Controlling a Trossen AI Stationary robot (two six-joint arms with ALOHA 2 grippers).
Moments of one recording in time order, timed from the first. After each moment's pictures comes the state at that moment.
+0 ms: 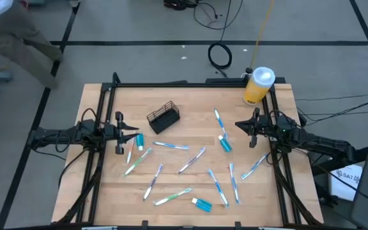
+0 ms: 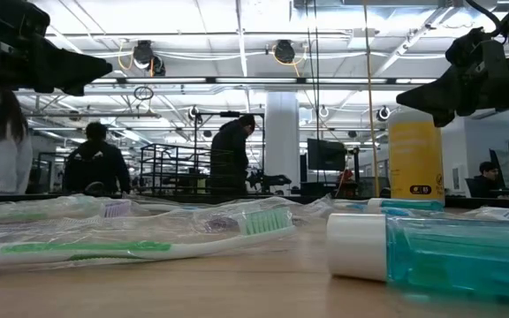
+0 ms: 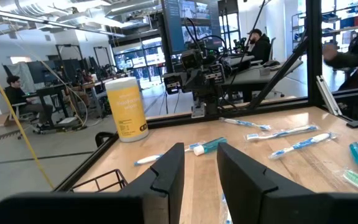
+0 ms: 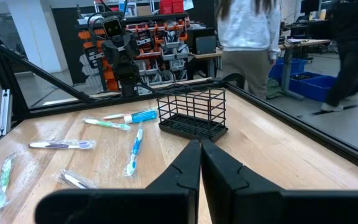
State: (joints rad) left arm 0.00 0.03 0.02 0.11 -0.05 0.20; right arm -0.29 0.08 0.01 0.05 -0.08 0.09
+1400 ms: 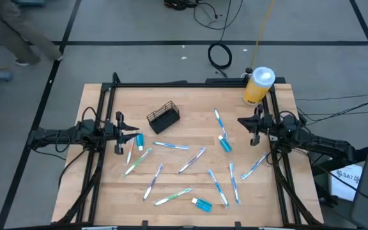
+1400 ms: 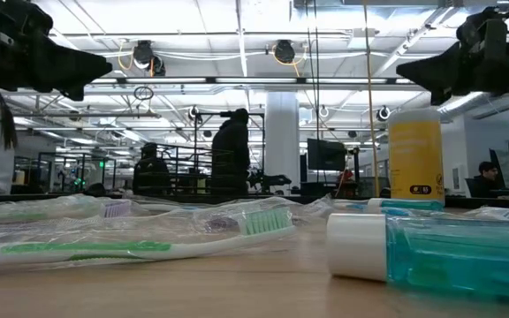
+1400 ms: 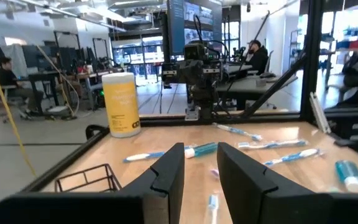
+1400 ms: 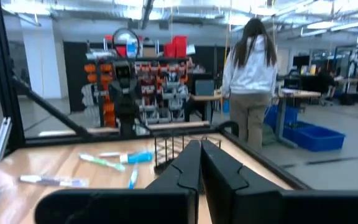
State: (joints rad) left arm 0.00 0.03 0.02 0.12 -0.05 0.08; right arm -0.29 0.08 0.01 0.25 -0.08 0.01
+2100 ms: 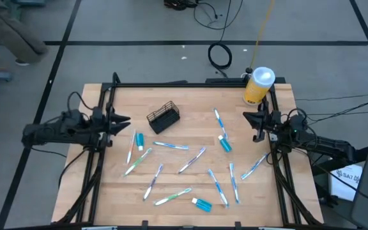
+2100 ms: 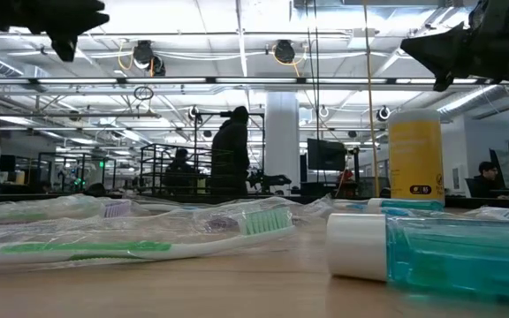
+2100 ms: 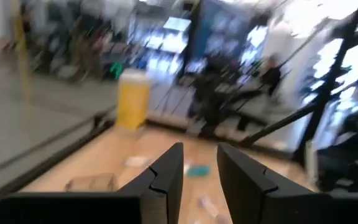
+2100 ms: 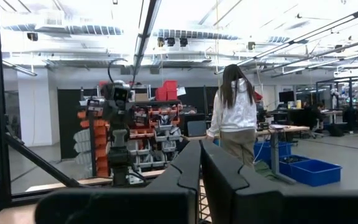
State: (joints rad) left arm 0.00 0.21 0.43 -0.19 -0.16 -0.18; right arm -0.29 0.08 0.01 0.42 -0.02 0.06
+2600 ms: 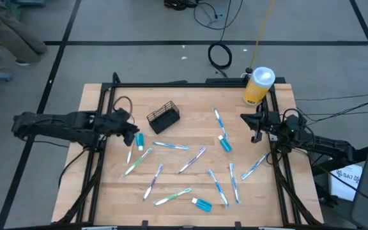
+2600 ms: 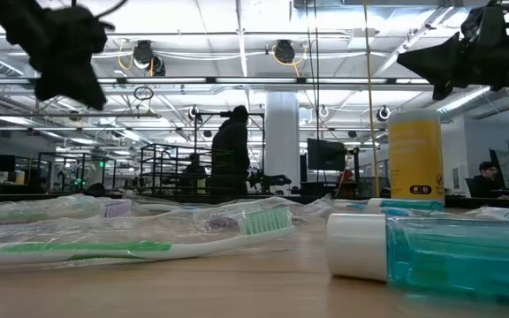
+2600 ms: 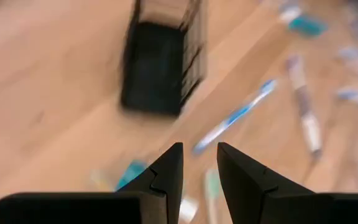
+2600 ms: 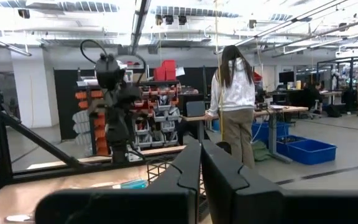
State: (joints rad) left arm 0.00 0.72 0.64 -0.75 -0.24 -0.71; right arm -0.29 0.08 0.01 0.33 -0.02 0.06
